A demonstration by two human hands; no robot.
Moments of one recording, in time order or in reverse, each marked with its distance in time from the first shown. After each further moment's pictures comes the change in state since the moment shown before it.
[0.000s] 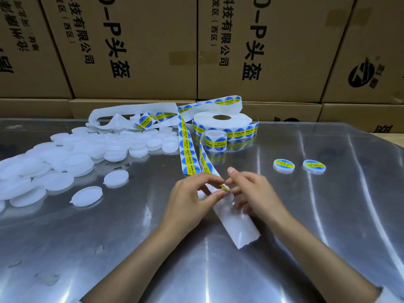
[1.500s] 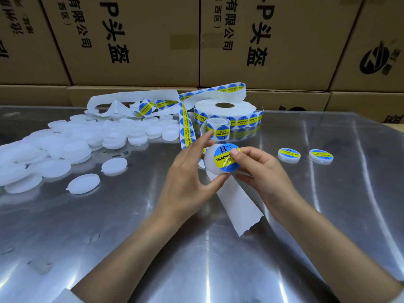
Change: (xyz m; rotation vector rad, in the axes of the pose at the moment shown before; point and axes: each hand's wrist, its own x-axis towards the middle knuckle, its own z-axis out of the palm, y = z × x) left_hand 0.005 0.001 -0.002 0.192 0.112 0.111; right_hand 0.000 -0.005 -0.001 0.347 -0.067 -0.110
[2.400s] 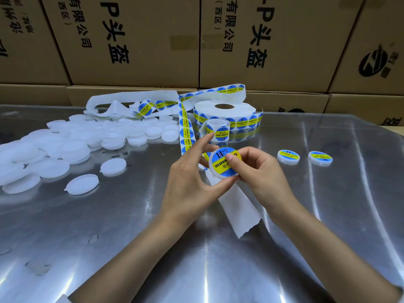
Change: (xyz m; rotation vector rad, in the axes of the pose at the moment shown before) left_hand 0.000 0.014 0.001 -0.136 0.065 -0.063; right_hand -0.002 0.000 0.004 -0.071 -0.007 -0.185
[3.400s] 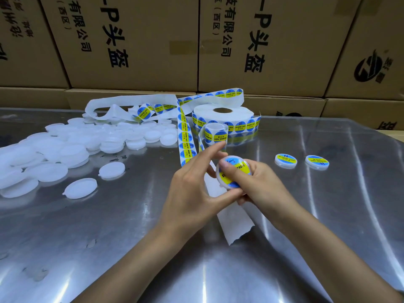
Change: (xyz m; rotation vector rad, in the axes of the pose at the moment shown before) left_hand -0.005 0.014 -0.004 0.034 -0.044 0.134; right_hand -0.006 -0.012 -0.002 -0.054 -0.149 0.153
